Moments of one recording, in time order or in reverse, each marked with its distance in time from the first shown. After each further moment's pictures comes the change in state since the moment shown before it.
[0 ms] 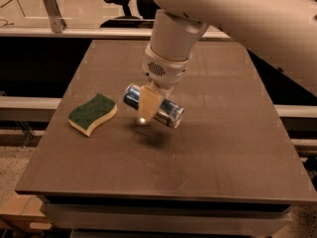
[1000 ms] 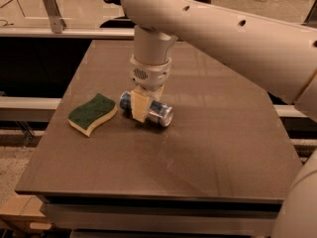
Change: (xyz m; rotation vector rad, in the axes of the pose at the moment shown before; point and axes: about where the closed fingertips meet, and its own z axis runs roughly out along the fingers) arm -0.028 -0.027 0.051 -0.008 0.133 0.004
